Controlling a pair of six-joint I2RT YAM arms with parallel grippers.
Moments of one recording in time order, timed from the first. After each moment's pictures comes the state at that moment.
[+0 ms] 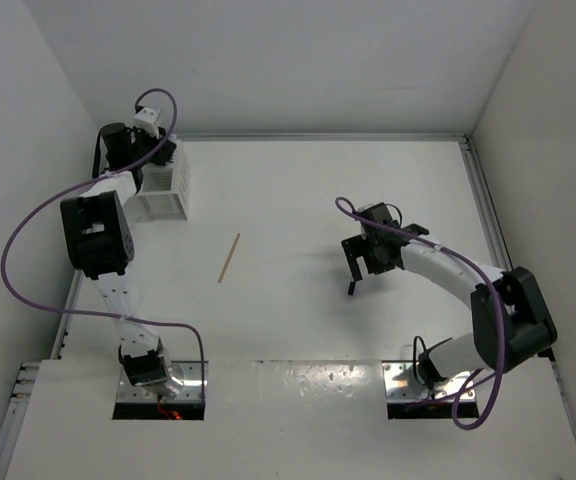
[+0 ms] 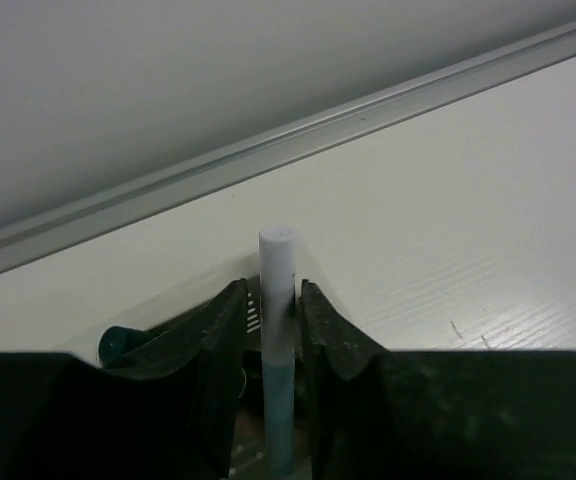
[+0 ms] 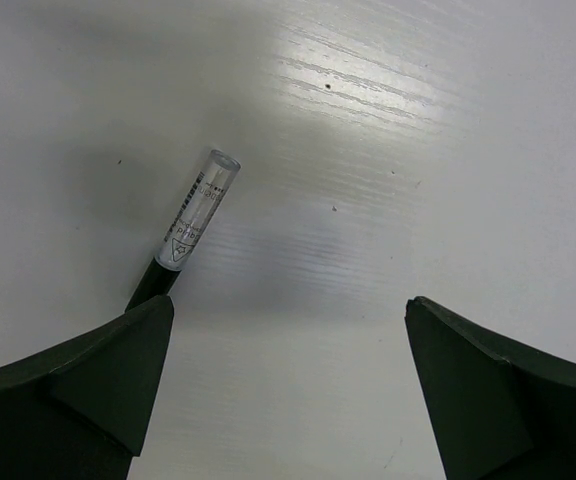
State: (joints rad) left arm 0.24 2.12 1.55 0.31 0.60 0.21; right arm 0.44 1.44 0.80 -0.52 0.18 0.10
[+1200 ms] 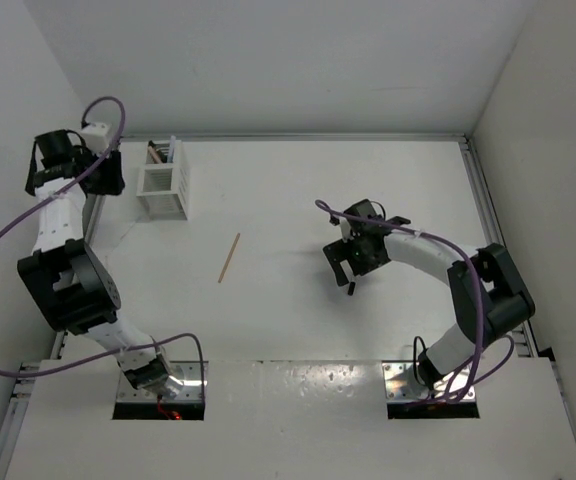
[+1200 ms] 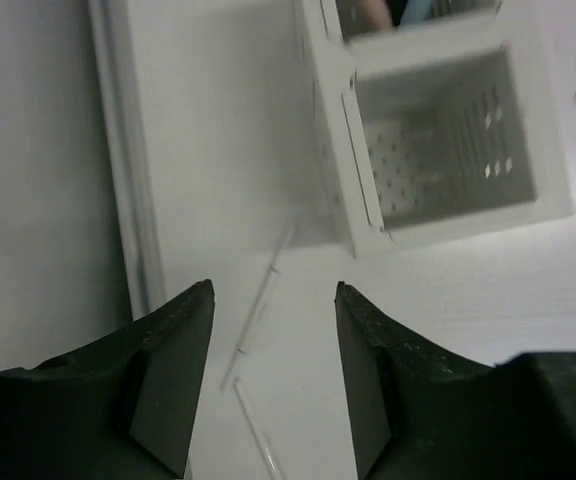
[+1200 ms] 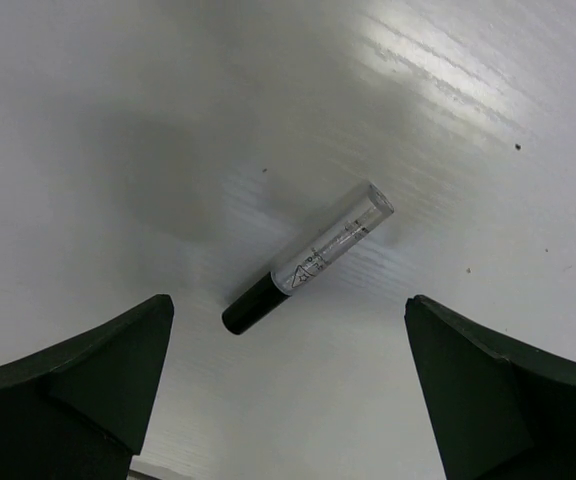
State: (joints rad) left arm 0.46 1.64 1.48 -0.49 0.36 0.40; right arm 0.47 1.59 0.87 -0.51 -0.04 0.01
